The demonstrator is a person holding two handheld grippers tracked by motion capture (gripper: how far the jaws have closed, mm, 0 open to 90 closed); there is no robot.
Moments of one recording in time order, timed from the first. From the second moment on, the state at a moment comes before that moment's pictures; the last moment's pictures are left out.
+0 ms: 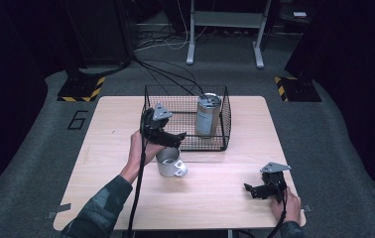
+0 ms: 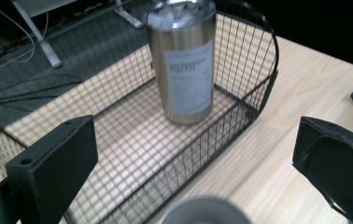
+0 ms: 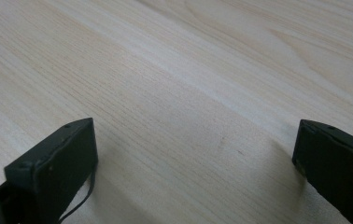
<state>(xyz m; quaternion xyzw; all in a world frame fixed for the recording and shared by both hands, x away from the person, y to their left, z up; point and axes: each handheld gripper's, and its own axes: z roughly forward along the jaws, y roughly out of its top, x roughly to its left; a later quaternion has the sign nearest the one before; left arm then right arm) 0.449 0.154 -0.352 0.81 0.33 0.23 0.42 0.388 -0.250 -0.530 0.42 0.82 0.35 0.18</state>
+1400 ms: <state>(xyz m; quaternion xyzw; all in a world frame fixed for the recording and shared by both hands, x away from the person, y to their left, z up) 0.424 0.165 -0.436 0.80 0.39 0.20 0.40 0.389 -0.250 -0.530 0.42 0.82 0.35 0.18</state>
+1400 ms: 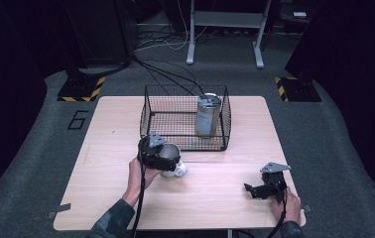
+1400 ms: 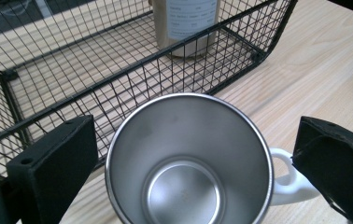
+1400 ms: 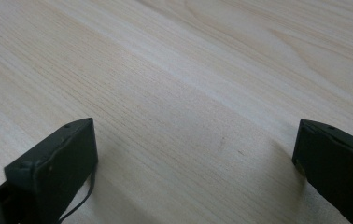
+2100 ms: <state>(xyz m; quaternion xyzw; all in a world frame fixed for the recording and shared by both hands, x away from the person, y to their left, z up) 0.433 0.163 -0.452 0.79 0.41 0.19 0.41 0.389 -0.250 -0.530 0.42 0.82 0.35 0.18</state>
